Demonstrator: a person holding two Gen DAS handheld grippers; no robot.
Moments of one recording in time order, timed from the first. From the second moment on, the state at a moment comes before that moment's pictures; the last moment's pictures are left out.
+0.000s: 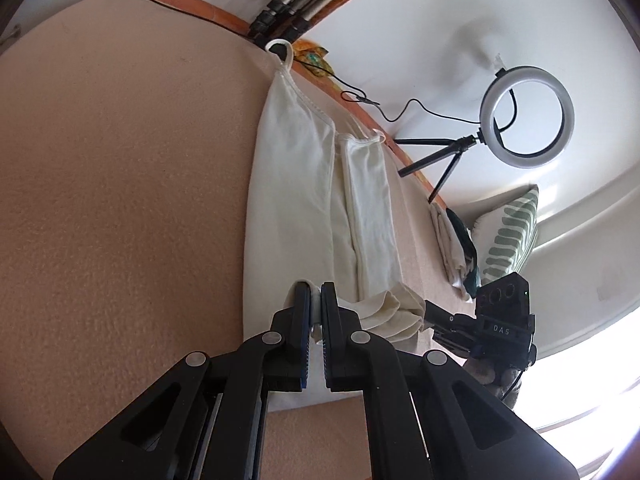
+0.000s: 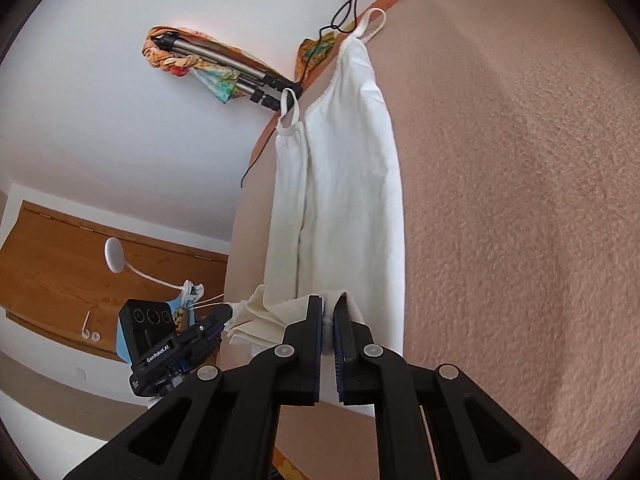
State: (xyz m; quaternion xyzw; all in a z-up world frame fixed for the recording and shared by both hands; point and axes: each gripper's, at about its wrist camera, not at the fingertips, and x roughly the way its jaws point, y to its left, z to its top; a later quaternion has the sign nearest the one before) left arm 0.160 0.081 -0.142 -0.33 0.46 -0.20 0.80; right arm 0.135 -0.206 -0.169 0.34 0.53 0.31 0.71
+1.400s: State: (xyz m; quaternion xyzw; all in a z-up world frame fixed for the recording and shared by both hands) left arm 0.185 0.063 -0.111 -0.13 0.43 -0.15 0.88; right arm 0.150 -0.163 -0.123 0.00 0.46 0.22 0.86
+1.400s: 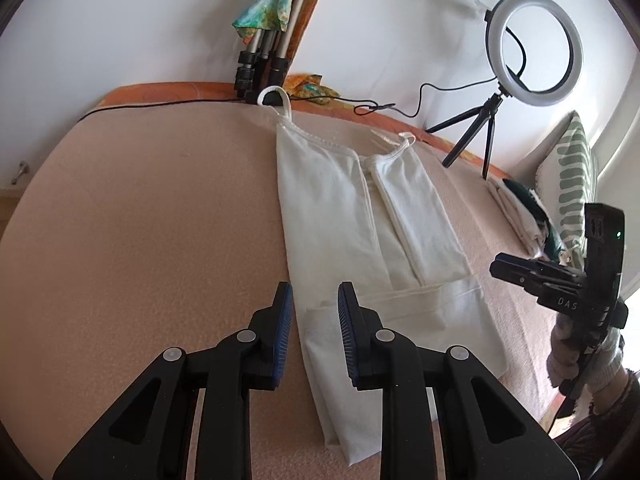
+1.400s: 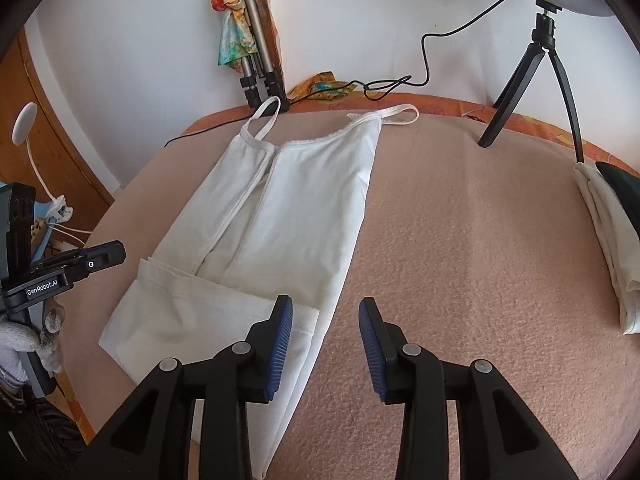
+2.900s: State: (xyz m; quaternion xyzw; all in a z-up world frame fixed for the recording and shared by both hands) left arm 0.371 0.093 -0.159 -0.31 0.44 -0.20 0.82; right arm 0.344 -0.179 -0.147 0.15 0.48 0.30 0.81
